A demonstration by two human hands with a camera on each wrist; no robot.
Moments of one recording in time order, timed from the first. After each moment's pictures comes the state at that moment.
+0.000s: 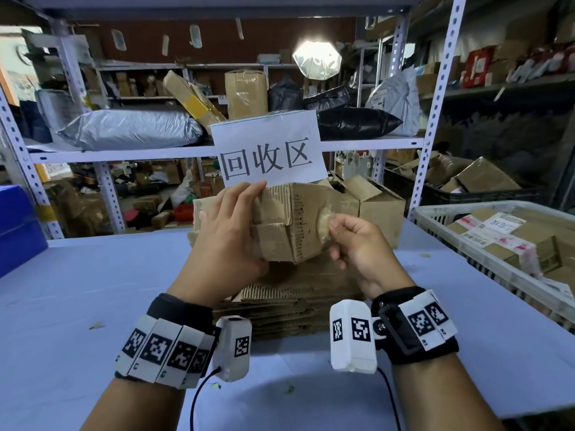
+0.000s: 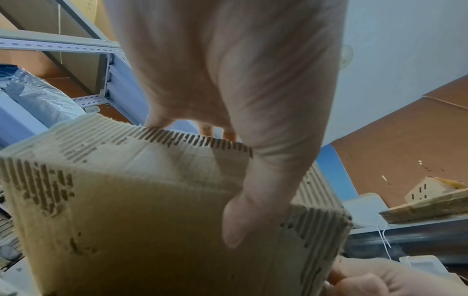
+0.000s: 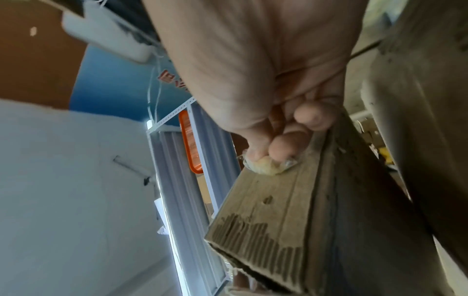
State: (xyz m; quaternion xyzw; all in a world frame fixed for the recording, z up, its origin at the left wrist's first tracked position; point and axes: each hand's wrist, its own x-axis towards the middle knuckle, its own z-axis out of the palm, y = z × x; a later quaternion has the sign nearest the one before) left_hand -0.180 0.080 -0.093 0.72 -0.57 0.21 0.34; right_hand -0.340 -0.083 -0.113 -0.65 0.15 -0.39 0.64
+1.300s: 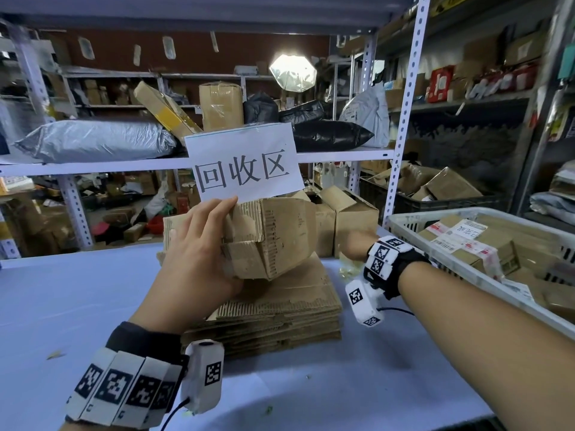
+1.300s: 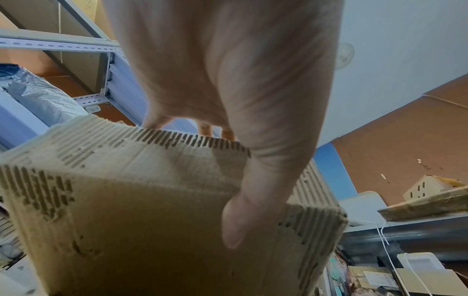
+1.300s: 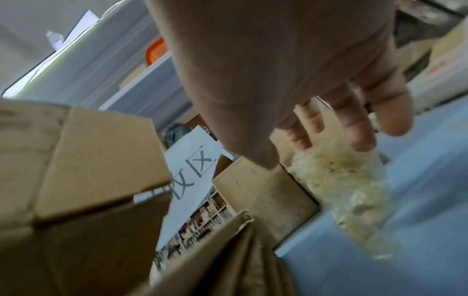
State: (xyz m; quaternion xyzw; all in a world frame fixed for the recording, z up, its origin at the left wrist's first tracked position) left_hand -0.174 0.081 -0.098 0.71 -0.58 0.22 0.34; right_hand -0.329 -0.207 -0.108 -0.82 0.52 -0.10 0.21
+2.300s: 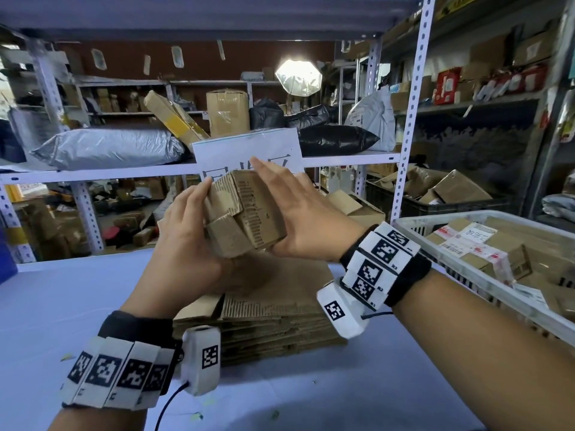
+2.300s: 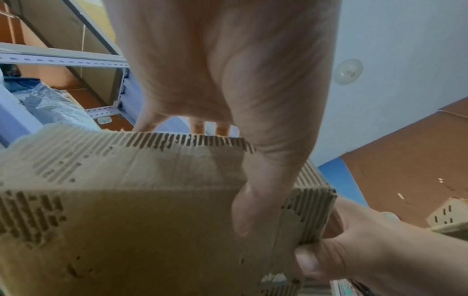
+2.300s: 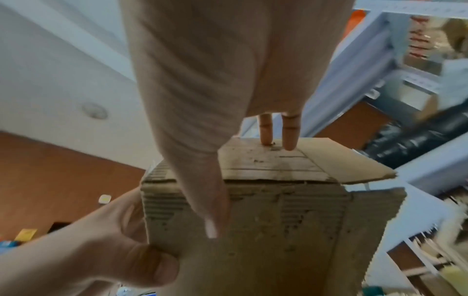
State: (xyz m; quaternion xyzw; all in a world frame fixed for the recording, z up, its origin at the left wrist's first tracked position) left_hand -0.154 0.083 -0.080 0.70 -0.53 0.21 0.43; right_hand -0.315 -0.085 -0.034 -0.95 0.02 -0.30 0.02
